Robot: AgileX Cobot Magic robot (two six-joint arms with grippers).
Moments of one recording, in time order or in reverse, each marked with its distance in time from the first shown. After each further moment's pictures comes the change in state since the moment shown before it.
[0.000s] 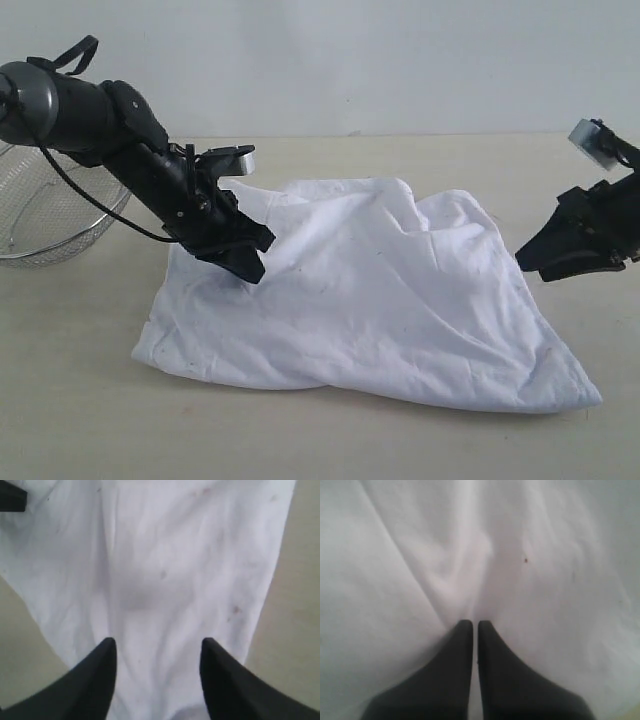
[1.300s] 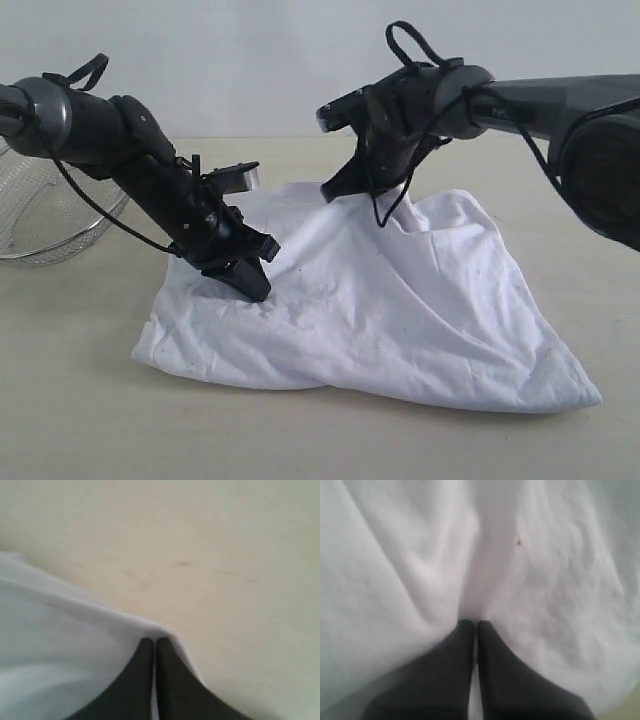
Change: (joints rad) left arm 0.000 0.050 -0.011 -0.038 0.063 -0.013; right arm 0.669 0.448 -0.808 -1.186 -0.454 1.152
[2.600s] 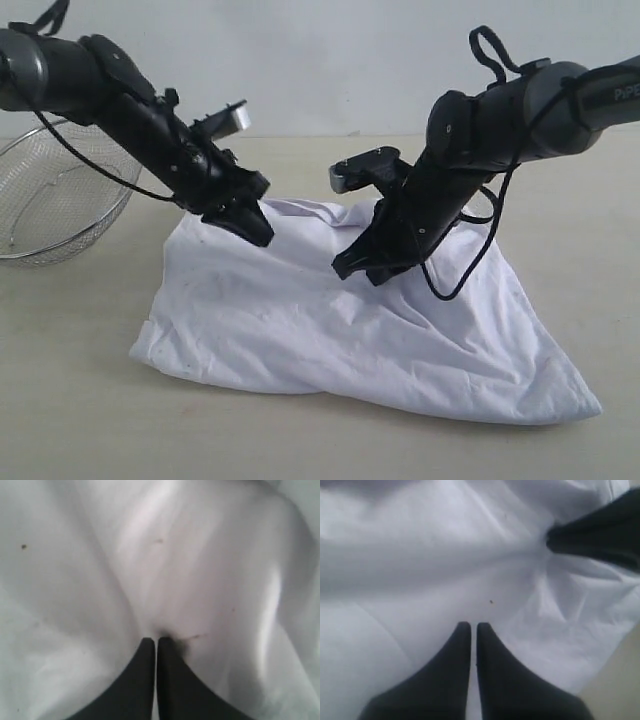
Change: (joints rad) left arm 0.047 0.004 -0.185 -0.043 0.170 0.033; right arm 0.010 -0.361 0.646 0.631 -0.083 -0.556
